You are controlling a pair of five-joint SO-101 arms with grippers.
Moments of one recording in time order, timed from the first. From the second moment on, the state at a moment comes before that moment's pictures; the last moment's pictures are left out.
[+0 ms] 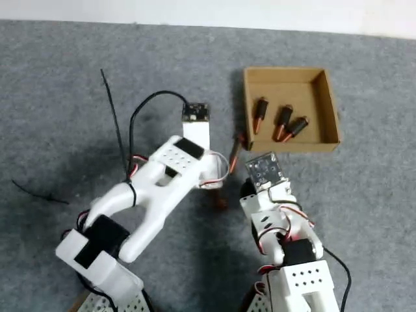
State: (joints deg) left arm 29.1 6.5 25.6 56.8 38.7; right arm -14.5 -79.5 87.9 36.5 17.4
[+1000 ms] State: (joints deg) left arm 32.7 8.6 22.5 64.2 41.3; right arm -14.4 -79.5 87.9 36.5 17.4
